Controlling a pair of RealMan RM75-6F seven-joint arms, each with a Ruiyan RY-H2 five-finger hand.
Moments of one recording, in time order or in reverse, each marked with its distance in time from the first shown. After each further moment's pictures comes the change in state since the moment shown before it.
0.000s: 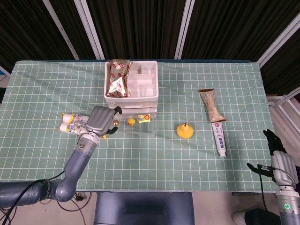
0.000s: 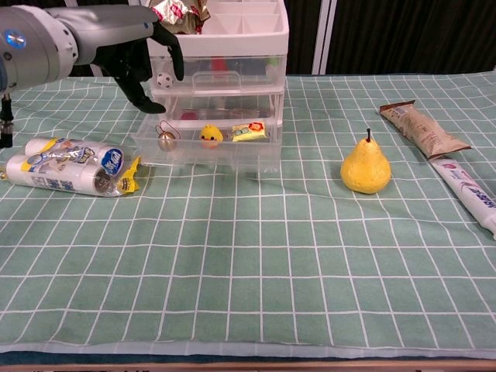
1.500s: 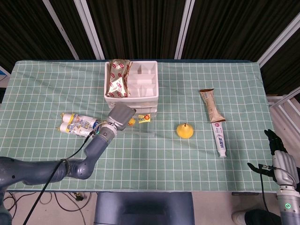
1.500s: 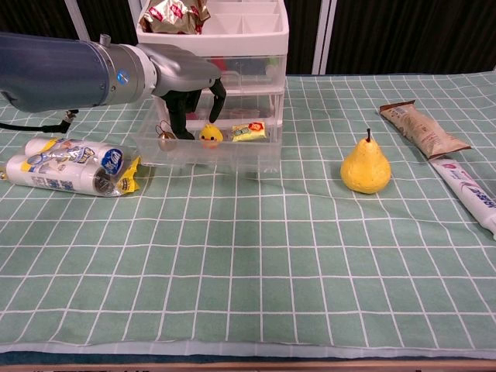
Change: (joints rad) left arm -0.304 -0.109 0.154 0.340 -0.183 -0.253 0.102; right arm 0.001 0.006 0.006 -0.002 0.014 -0.010 0.017
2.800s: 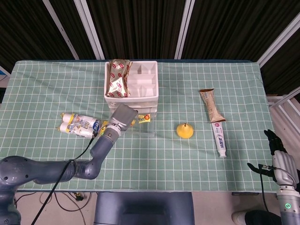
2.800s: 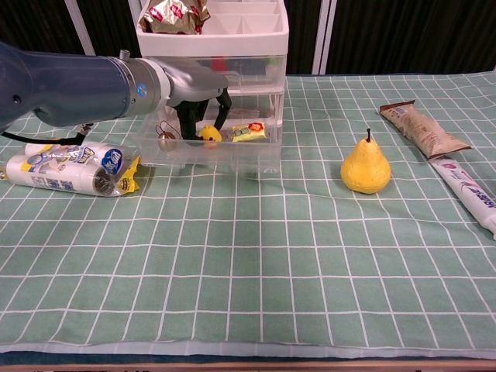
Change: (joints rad) left arm -0.043 -0.070 0.023 0.064 -0.062 0.027 -0.024; right arm 0.001 0.003 -0.001 -0.004 0.002 -0.006 0.004
